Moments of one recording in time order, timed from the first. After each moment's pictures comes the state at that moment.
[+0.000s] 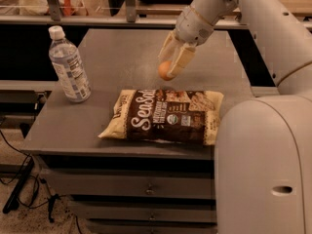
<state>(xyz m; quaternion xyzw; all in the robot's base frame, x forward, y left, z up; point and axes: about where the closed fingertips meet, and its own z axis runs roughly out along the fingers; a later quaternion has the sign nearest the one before) 0.653 -0.057 0.889 -0.78 0.54 0.19 0.23</state>
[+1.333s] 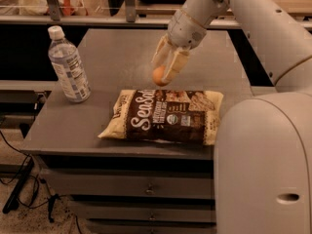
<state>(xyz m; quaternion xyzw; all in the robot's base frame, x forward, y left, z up) 0.632 -0.037 0.886 -0.80 0.52 0.21 0.21</state>
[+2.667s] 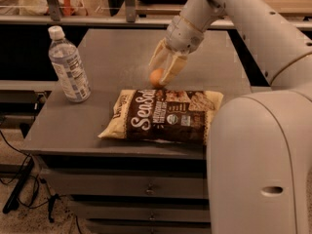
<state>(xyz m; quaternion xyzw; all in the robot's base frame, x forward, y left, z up) 0.631 -0.035 0.872 -0.81 0.50 0.22 0.20</state>
